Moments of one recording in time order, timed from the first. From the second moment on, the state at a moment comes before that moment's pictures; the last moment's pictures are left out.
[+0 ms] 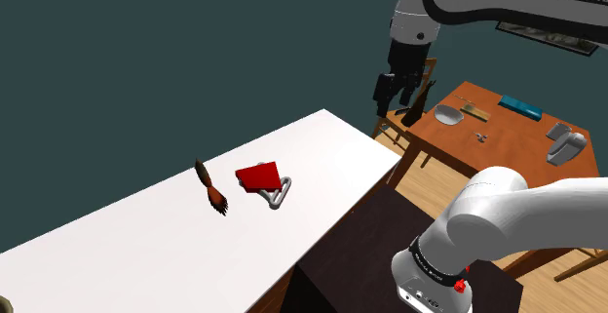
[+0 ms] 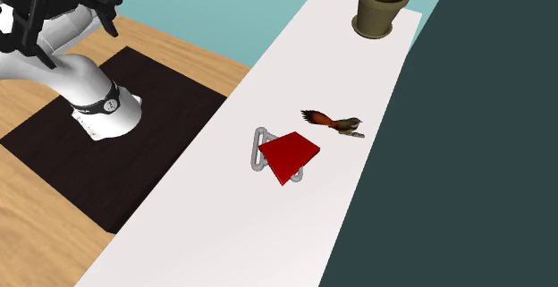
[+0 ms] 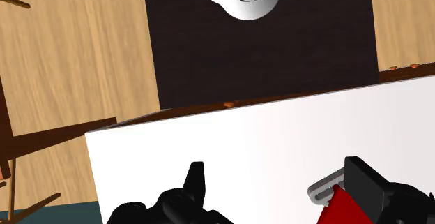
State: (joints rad) arm -0.01 -0.77 0.04 -2.38 -0.05 1.46 0.09
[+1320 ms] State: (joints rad) arm 0.06 -0.37 0.23 -2.48 0.07 2.08 0.31
